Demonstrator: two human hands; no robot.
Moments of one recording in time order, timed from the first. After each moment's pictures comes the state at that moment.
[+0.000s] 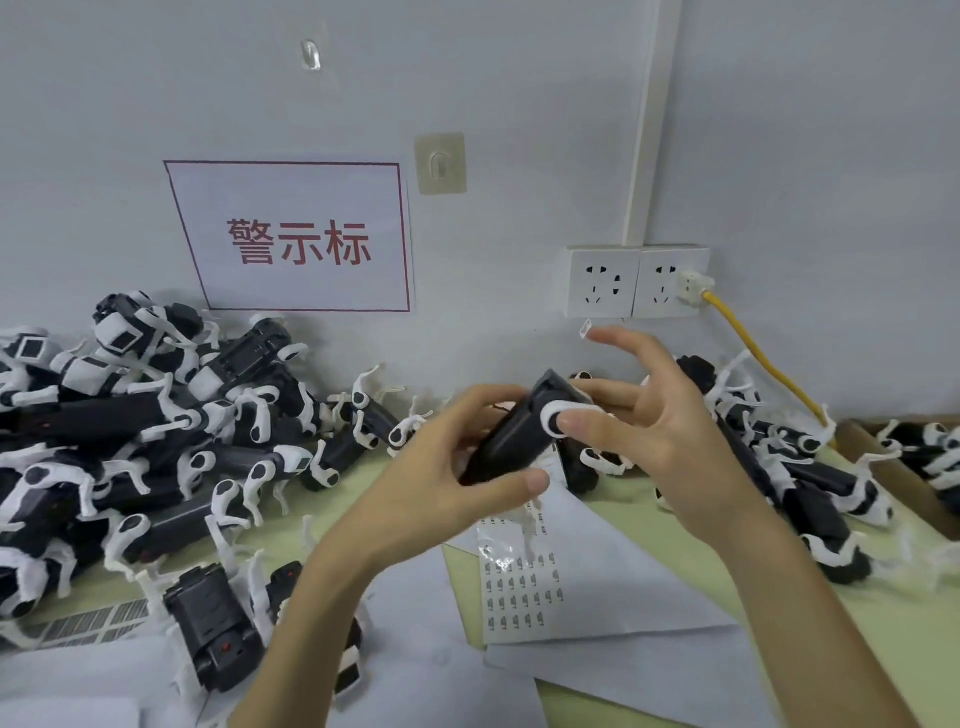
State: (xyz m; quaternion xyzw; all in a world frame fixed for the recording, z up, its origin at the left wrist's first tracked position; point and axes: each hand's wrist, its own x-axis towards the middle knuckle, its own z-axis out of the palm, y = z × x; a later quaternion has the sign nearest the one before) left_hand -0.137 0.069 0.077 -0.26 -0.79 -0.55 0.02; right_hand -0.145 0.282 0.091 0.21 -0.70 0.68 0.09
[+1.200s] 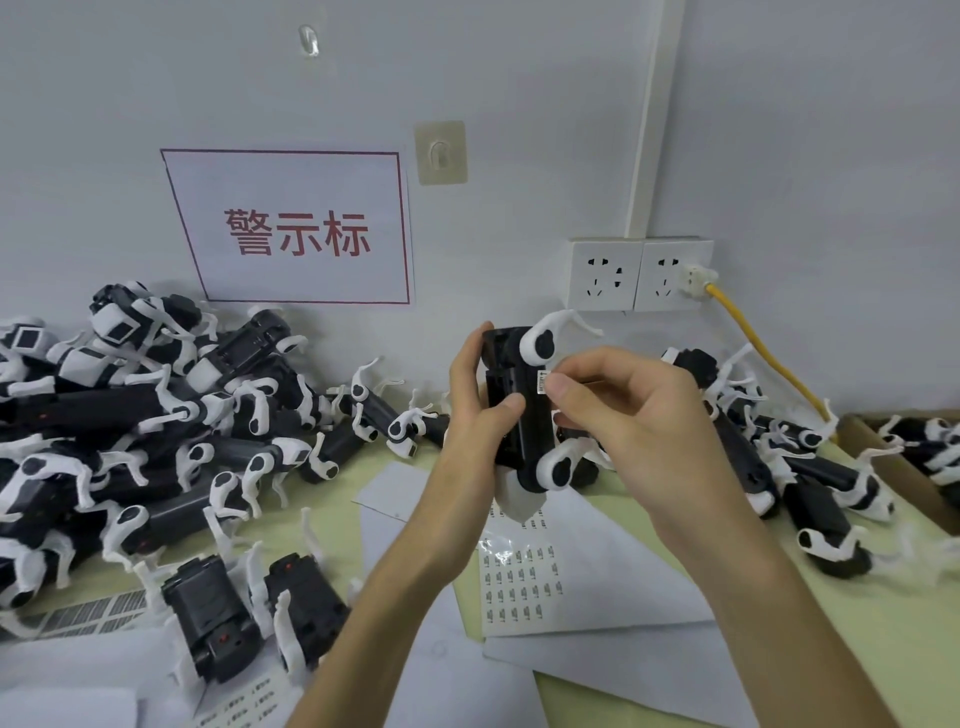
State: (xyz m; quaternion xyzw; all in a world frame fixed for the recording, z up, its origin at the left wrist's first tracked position) left_hand -0.145 0.110 0.061 -0.21 -0.63 -0.74 0.08; right_hand -0.130 0.254 0.099 0.15 -0.71 0.66 0.18
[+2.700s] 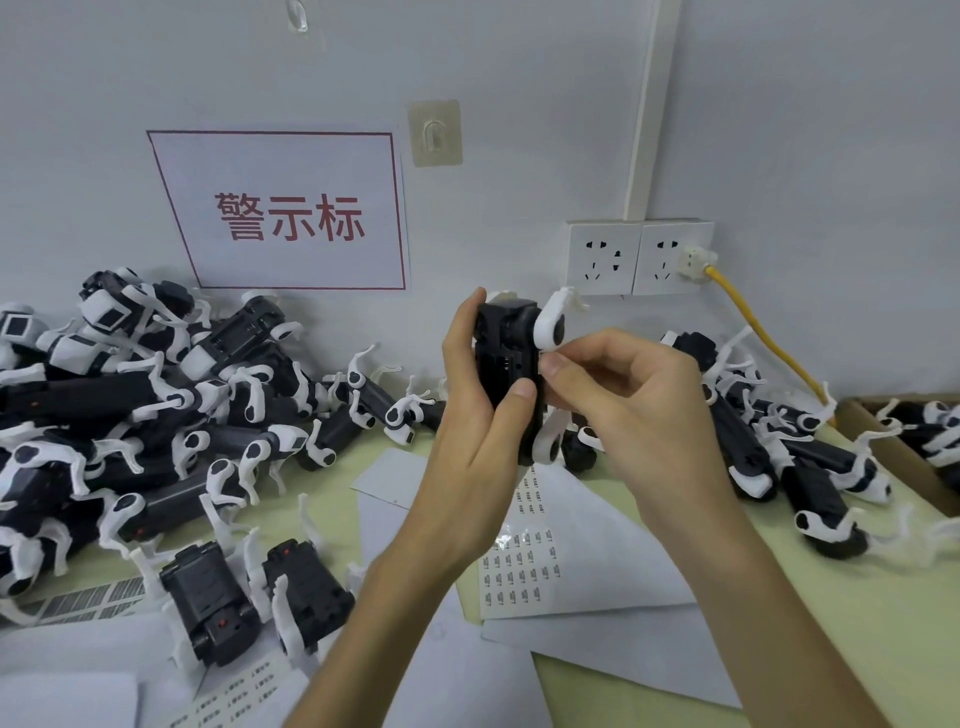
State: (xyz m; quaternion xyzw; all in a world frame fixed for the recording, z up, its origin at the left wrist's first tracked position) left_hand -0.139 0.113 0.057 -0.26 -0.70 -0.64 0.20; right_hand -0.132 0.250 0.093 0.14 -0.71 0.66 0.22
